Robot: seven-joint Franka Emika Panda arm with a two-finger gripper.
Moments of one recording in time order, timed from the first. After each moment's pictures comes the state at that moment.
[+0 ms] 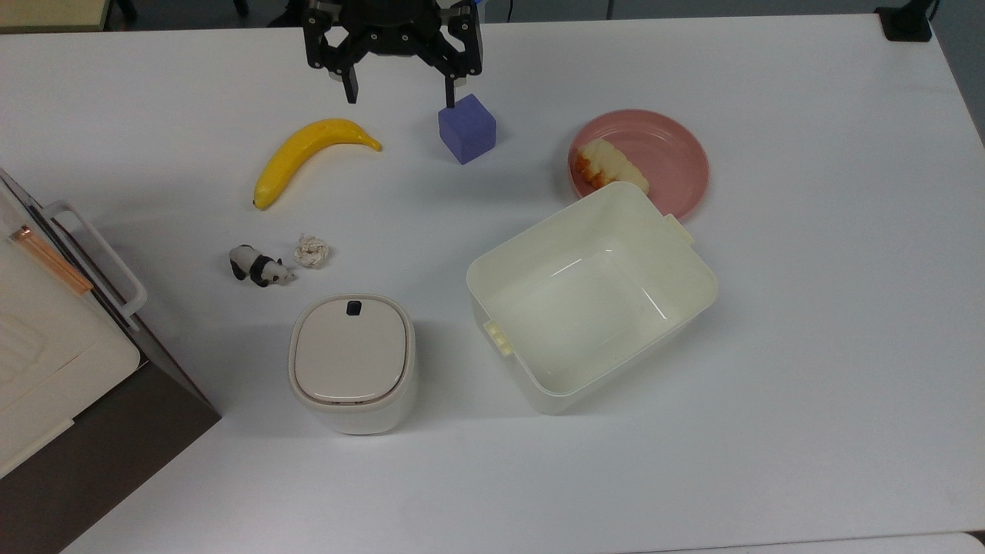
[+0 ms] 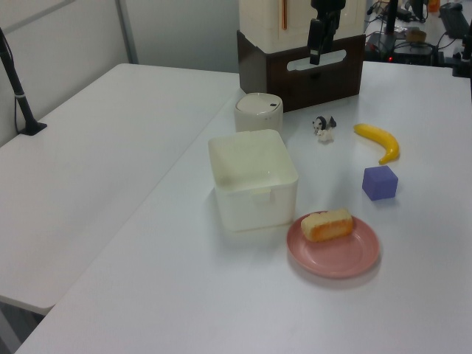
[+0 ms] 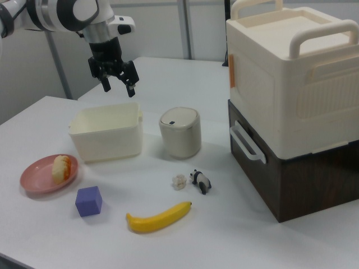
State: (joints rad) arm -0.02 0.17 0.04 -1.42 -0.02 1.69 0.07
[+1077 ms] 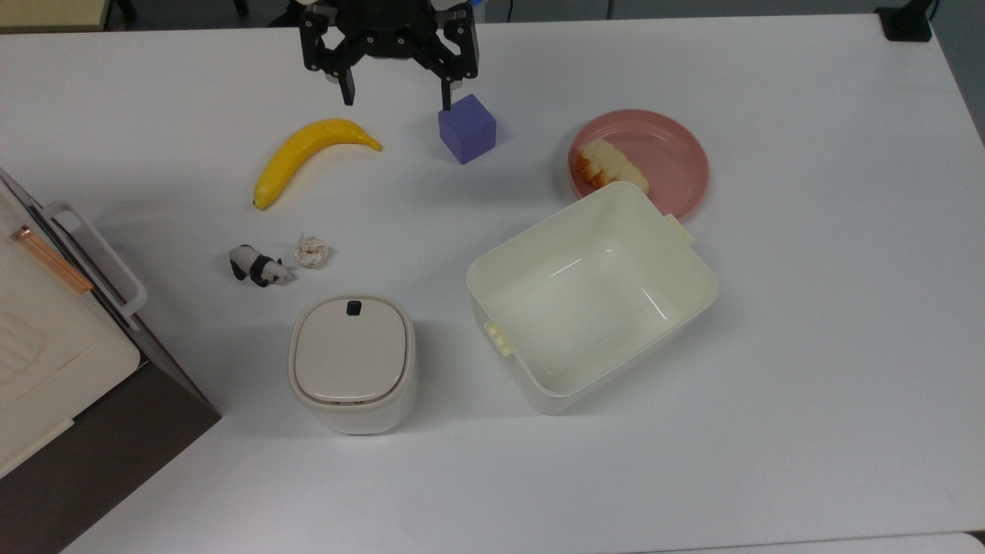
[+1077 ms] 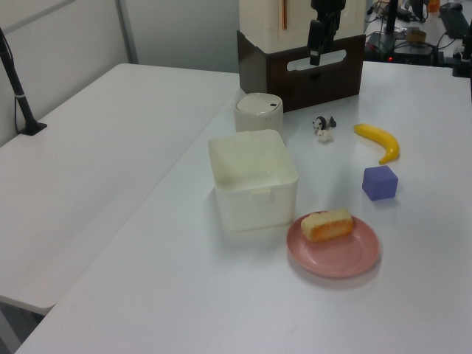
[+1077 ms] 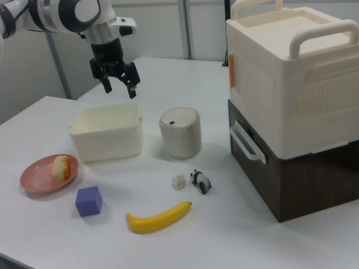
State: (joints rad) arm -0.02 0.18 0.04 -1.43 -0.01 1.68 0.07
